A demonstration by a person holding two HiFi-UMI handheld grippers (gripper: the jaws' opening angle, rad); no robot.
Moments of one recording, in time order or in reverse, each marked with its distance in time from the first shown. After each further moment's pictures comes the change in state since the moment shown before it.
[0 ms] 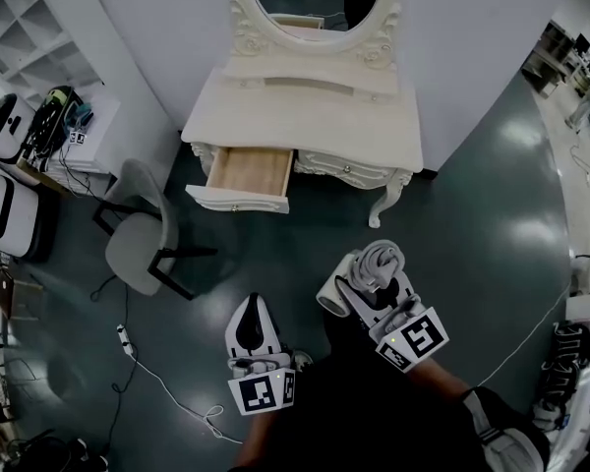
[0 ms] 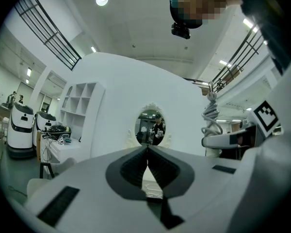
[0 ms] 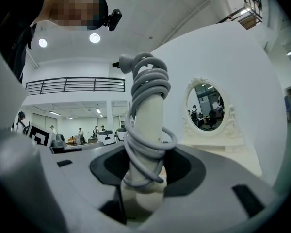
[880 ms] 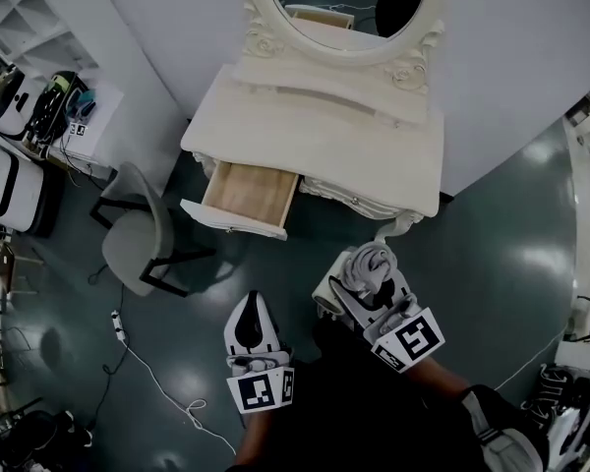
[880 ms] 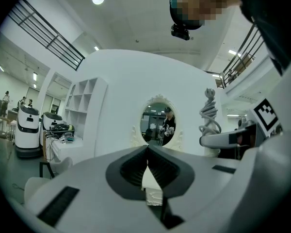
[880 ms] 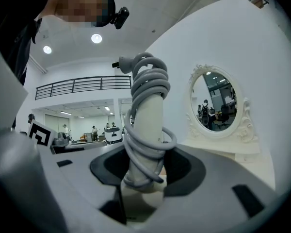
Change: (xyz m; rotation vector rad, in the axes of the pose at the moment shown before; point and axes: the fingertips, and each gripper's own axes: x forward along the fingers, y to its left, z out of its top) left arm 0.152 -0.018 -0.018 0.008 0.036 0.125; right arm 0.109 -0.127 0.011 -0.004 0.050 0.149
